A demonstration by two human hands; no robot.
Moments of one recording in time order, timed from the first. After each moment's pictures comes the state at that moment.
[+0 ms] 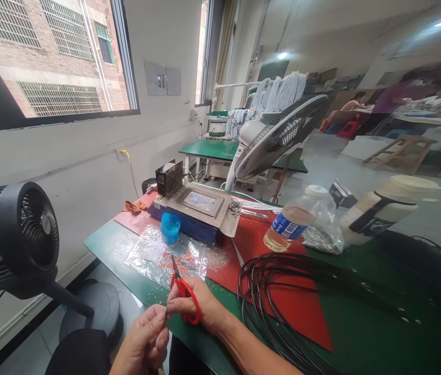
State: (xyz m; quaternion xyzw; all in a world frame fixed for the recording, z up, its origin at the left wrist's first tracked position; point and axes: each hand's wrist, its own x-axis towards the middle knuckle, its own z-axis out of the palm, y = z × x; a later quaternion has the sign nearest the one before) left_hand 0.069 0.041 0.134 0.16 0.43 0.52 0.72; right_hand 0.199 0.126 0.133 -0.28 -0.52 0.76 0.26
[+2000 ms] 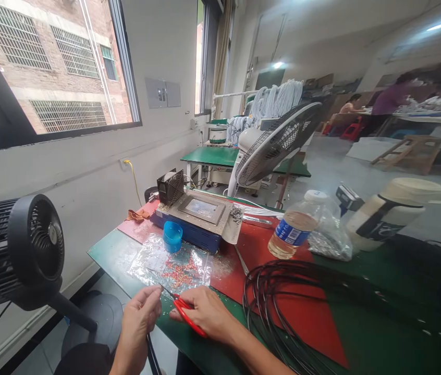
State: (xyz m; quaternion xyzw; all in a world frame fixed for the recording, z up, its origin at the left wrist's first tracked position) left_hand 0.061 0.074 0.149 0.23 0.61 0.58 0.49; right_hand 0.211 0.133 0.145 -0.41 -0.81 0.40 0.15
